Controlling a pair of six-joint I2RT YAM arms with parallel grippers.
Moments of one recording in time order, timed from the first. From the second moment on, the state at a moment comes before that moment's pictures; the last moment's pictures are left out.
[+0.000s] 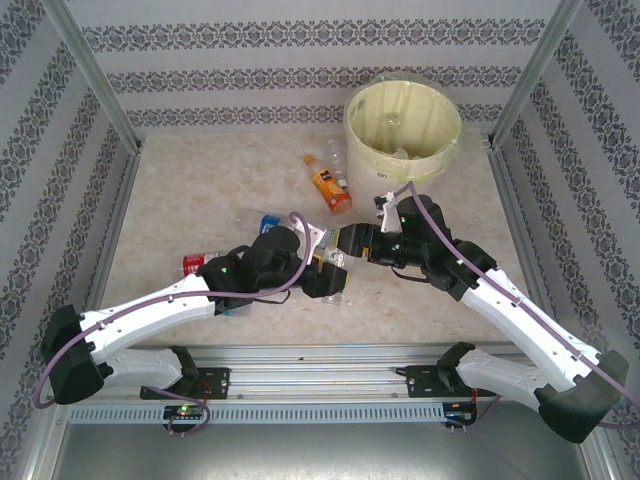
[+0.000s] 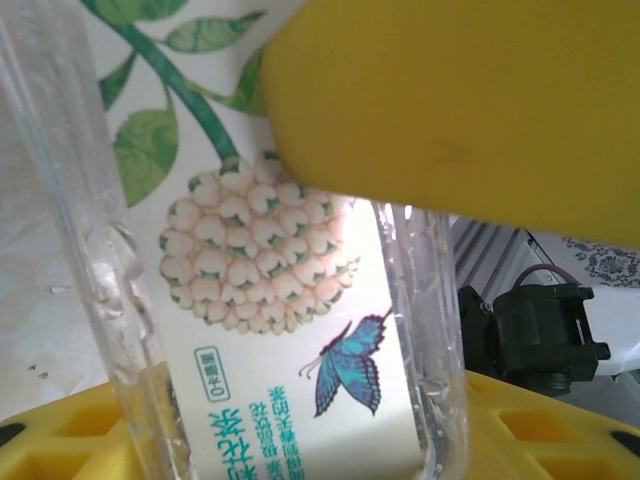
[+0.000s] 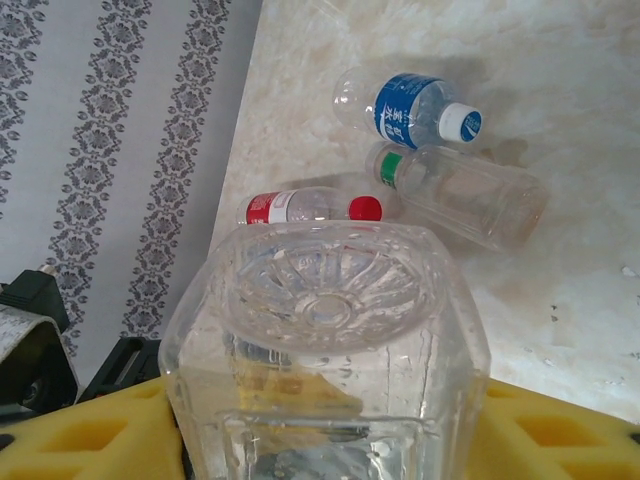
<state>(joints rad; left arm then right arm) -0.95 1.21 0.96 -0.26 0.17 -0.55 0.63 1.02 0.98 -0.52 -0.37 0.84</state>
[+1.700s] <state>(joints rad) -0.95 0.66 0.90 -0.25 -0.15 -0.54 0.28 1.40 1.91 -0.79 0.09 0.28</state>
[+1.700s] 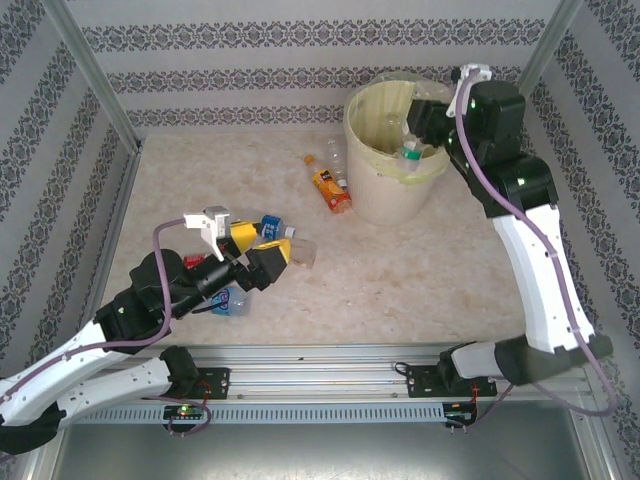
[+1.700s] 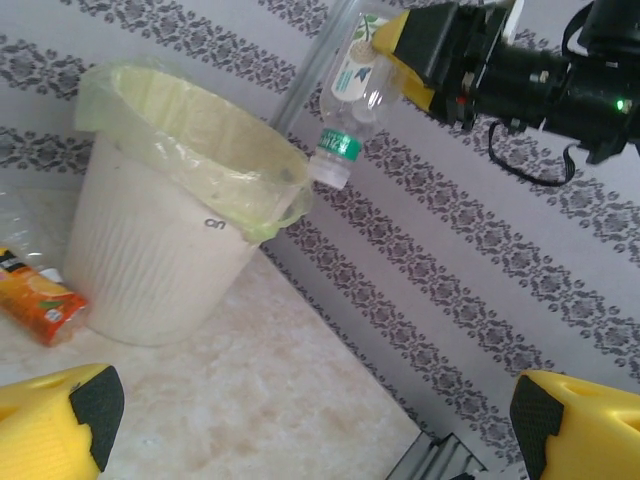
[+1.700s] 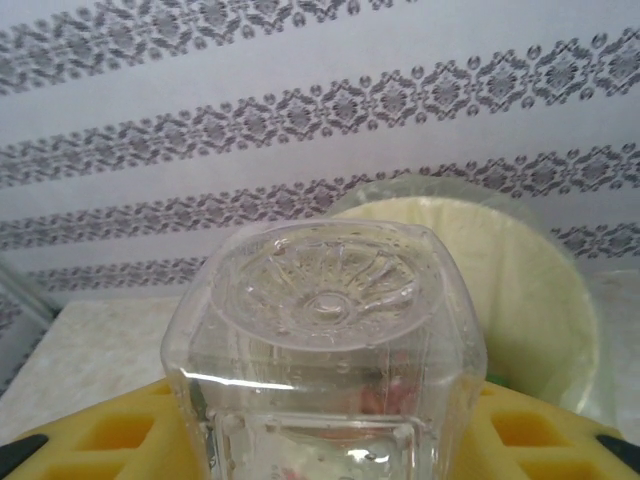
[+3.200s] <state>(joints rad) -0.95 0.64 0.88 -0.48 -0.23 -0.54 0.08 2.11 2.52 -1.23 -0.10 0.27</state>
